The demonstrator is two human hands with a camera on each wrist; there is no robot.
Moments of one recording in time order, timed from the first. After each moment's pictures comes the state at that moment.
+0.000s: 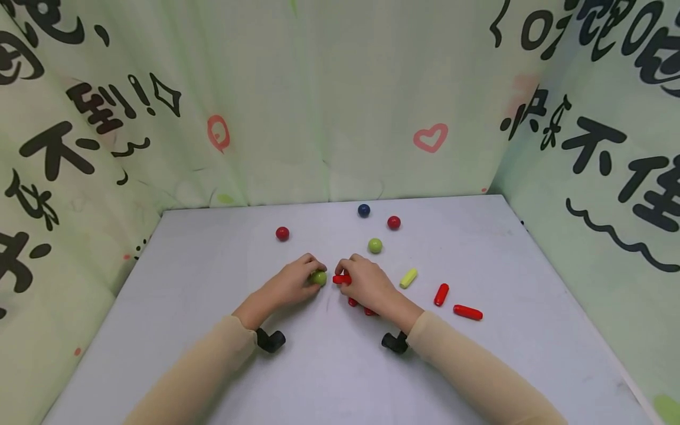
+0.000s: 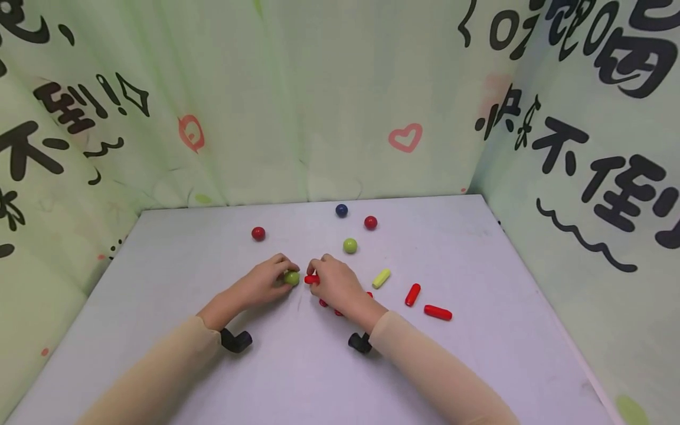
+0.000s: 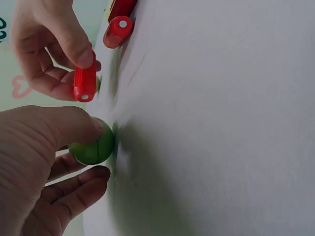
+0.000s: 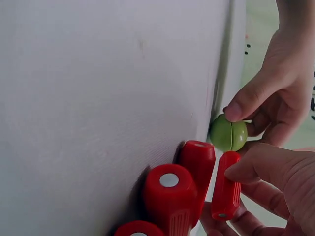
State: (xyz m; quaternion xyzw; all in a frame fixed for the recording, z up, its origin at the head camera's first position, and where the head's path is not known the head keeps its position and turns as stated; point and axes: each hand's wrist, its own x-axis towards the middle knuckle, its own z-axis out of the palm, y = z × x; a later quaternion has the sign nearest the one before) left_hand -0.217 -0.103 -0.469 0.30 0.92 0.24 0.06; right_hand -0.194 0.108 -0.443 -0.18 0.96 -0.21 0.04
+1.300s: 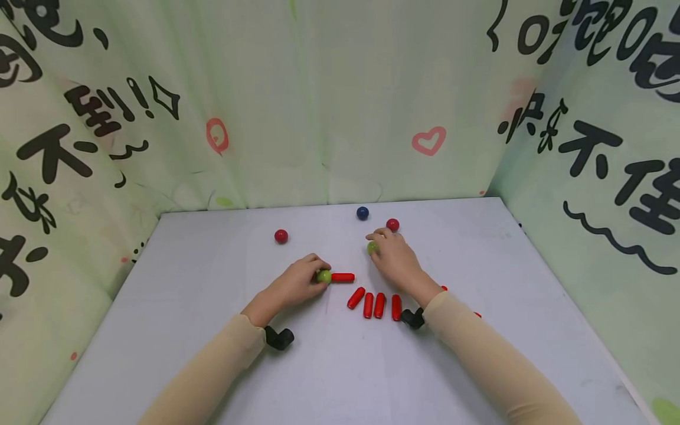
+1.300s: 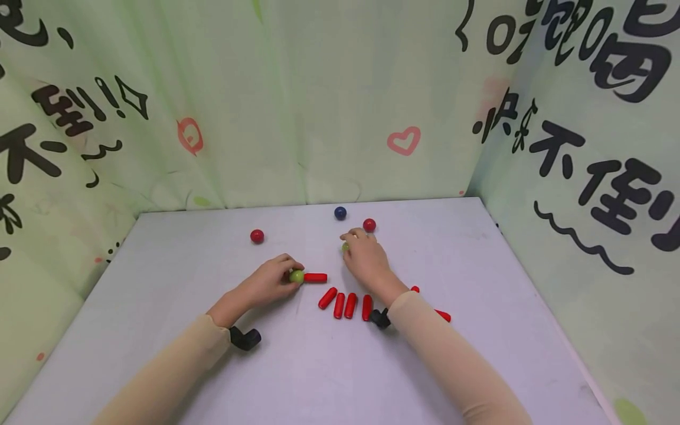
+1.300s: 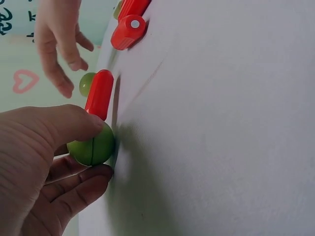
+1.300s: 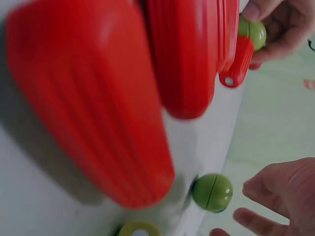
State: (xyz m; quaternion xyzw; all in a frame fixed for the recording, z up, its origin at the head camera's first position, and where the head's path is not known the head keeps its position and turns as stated) left_hand -0.227 -0.086 -0.473 0.25 0.93 0.26 0.08; right_hand -0.240 0.163 -0.445 -0.11 0.98 -0.18 -0.02
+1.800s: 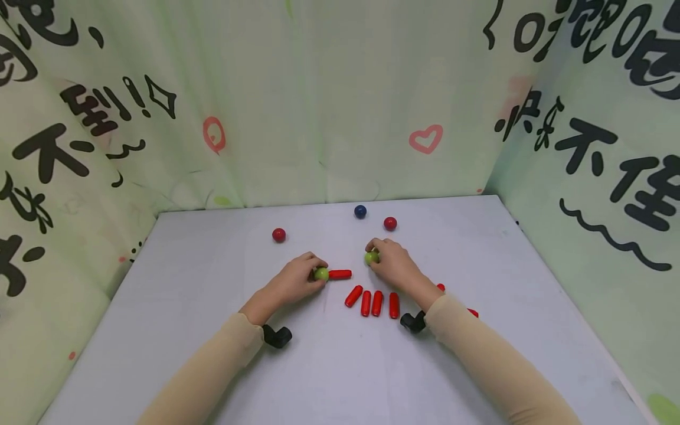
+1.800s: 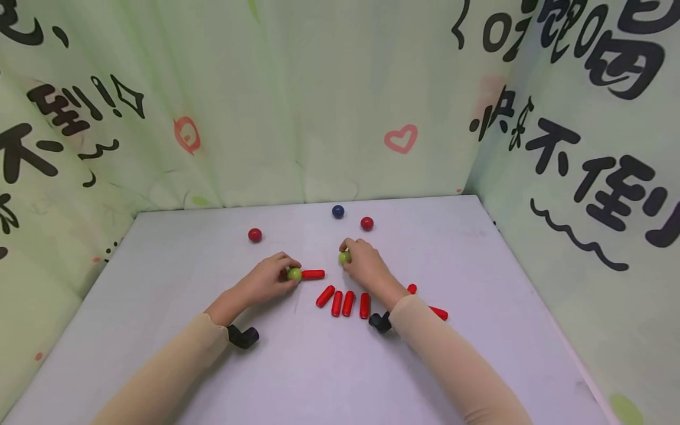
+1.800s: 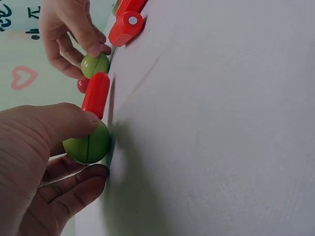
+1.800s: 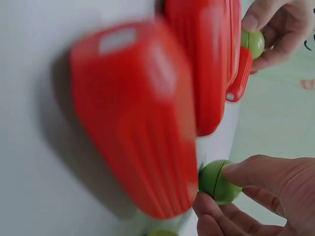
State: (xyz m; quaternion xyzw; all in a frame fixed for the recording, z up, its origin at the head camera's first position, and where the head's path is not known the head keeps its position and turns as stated) left_hand -0.228 -0.088 -0.475 0.25 0.93 0.28 0.07; right_hand -0.233 0.171 -0.447 -0.09 0.96 -0.25 0.06
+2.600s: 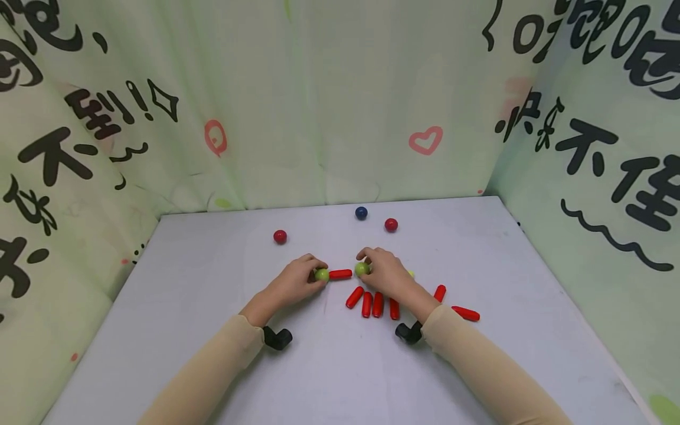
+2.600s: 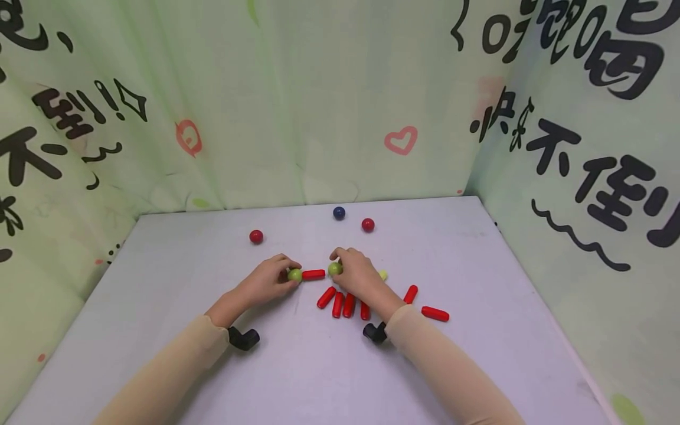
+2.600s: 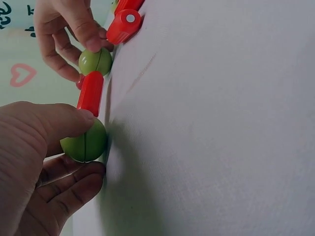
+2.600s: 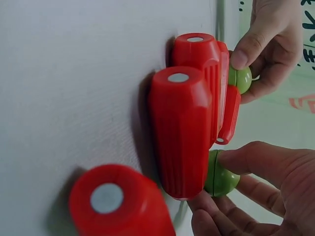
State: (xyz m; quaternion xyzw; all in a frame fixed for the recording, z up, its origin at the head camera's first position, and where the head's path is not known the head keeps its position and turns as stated) left_hand -0.228 -0.091 -0.475 0.25 0.93 0.28 0.07; right_hand -0.217 0.151 -0.445 -0.09 0.95 -0.27 0.08
